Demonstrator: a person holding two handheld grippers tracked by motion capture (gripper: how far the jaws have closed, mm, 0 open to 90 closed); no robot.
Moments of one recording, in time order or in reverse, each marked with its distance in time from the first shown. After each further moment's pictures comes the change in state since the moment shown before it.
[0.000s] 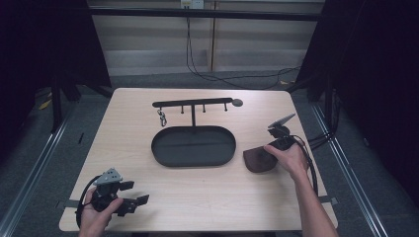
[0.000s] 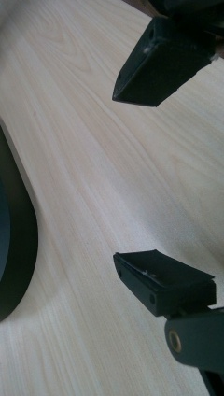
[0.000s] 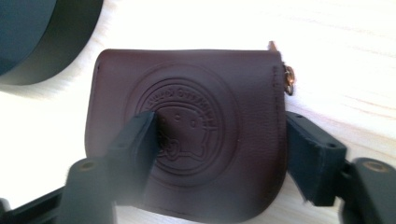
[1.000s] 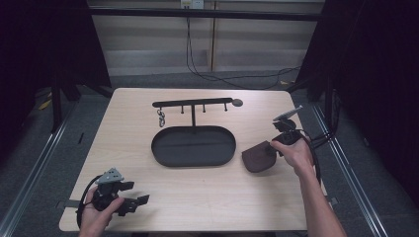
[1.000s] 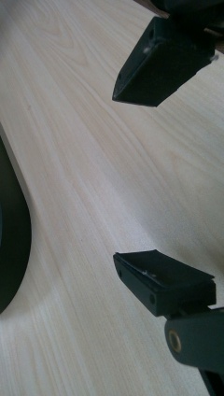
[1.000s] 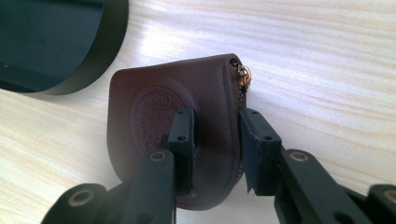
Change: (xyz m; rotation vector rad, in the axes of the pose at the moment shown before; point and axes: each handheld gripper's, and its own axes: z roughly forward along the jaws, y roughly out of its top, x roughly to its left) left arm 0.000 0.000 0.003 0.022 0.008 -0.013; right arm 0.007 0.002 -0.037 -0.047 -0.010 0.011
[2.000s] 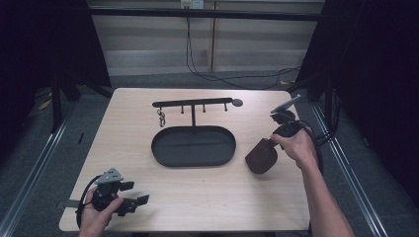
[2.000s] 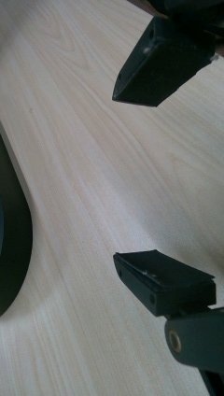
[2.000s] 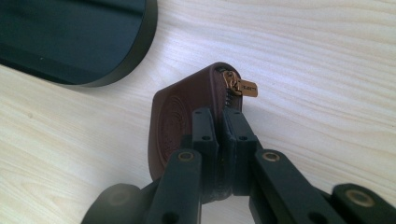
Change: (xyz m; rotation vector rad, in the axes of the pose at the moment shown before) left arm 0.000 0.000 -0.001 -0.006 -0.005 -0.002; right arm 0.022 0.014 -0.035 0.028 -0.036 -0.054
